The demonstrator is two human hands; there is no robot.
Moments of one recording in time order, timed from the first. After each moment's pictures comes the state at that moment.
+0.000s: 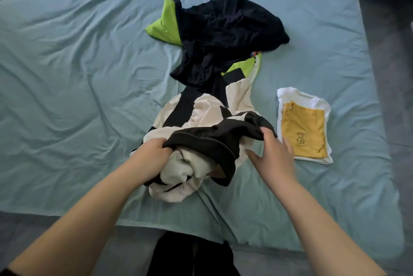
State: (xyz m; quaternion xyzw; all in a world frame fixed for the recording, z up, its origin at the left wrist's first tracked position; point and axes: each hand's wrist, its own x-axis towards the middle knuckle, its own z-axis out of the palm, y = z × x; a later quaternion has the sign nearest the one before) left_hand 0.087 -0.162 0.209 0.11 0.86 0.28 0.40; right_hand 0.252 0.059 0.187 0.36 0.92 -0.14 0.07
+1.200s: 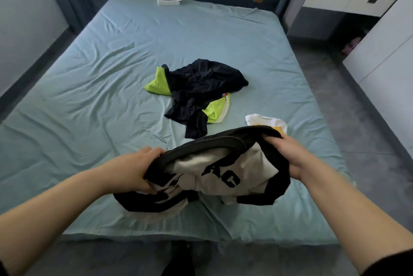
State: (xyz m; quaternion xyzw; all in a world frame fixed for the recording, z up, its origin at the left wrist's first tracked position) left_hand 0.129 -0.252 0.356 0.49 0.82 0.06 0.29; right_hand 0.347 0.056 0.362 0.45 0.58 -0.68 -0.05
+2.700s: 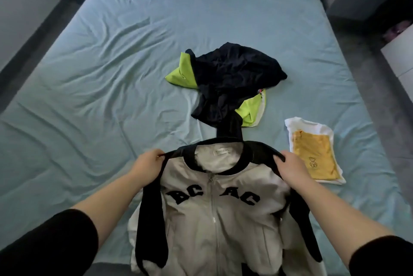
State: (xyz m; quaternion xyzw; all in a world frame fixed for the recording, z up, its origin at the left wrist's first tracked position) left_hand -0.058 -0.236 0.181 0.21 0.90 0.22 0.32; right_hand 0.177 0.048 0.226 0.51 0.80 -0.29 0.09
